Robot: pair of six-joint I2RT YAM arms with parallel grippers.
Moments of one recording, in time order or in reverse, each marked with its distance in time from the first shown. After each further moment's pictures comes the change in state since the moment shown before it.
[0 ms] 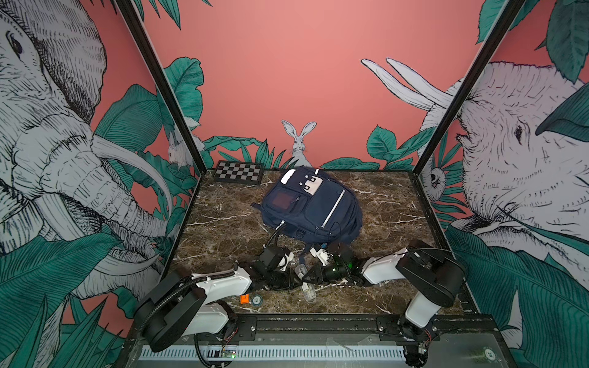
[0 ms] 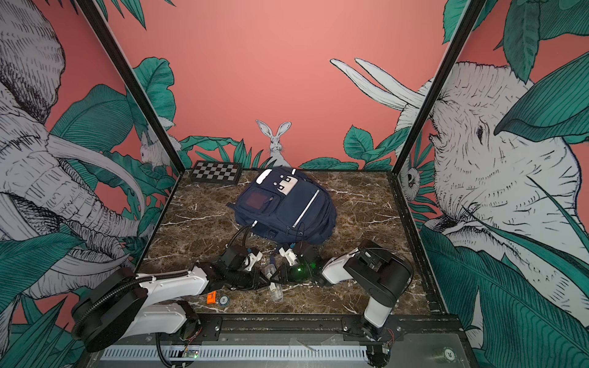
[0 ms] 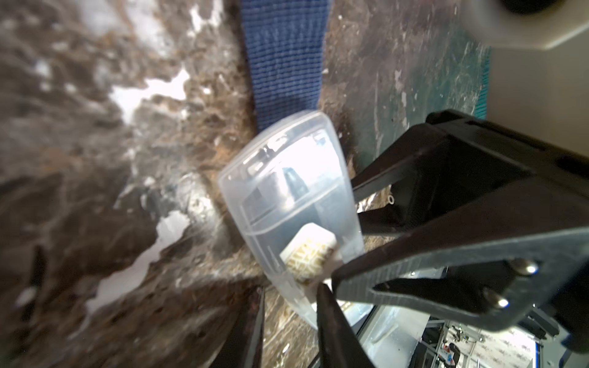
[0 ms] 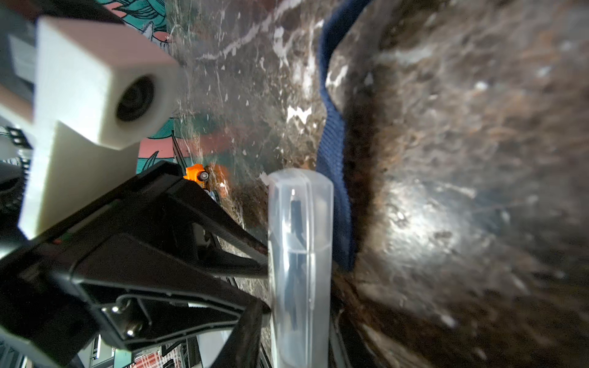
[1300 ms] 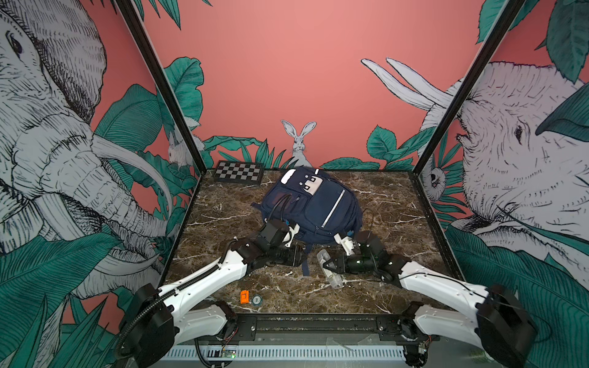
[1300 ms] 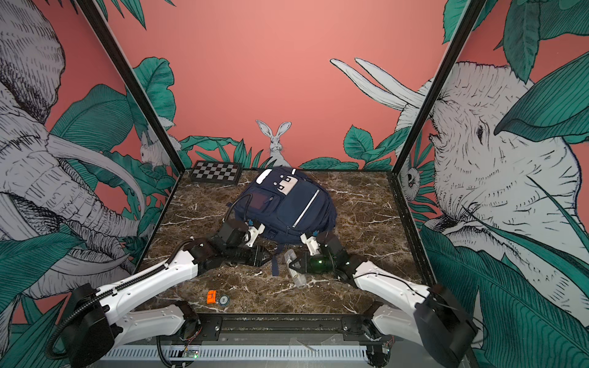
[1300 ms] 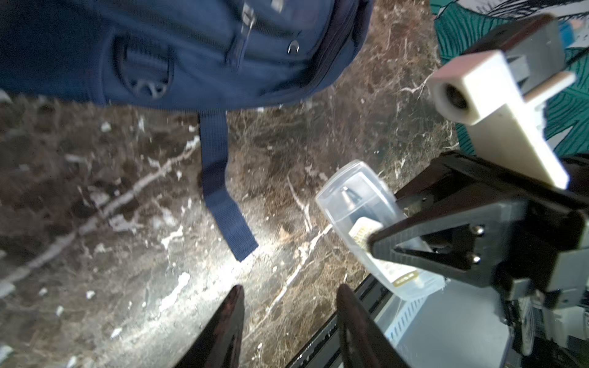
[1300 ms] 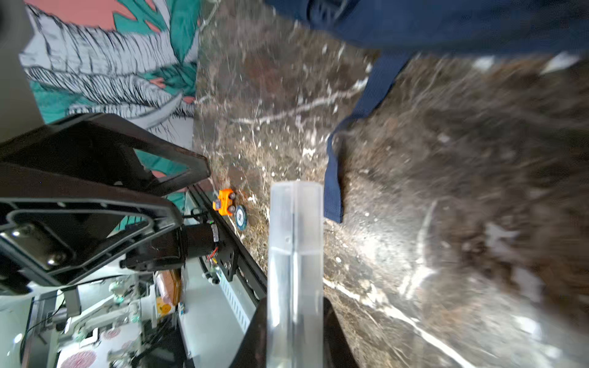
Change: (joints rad) left arm 0.002 -0.074 0.533 -0.531 -0.236 0.317; right arm -0.269 -0.662 0.025 -0.663 0.095 -0.160
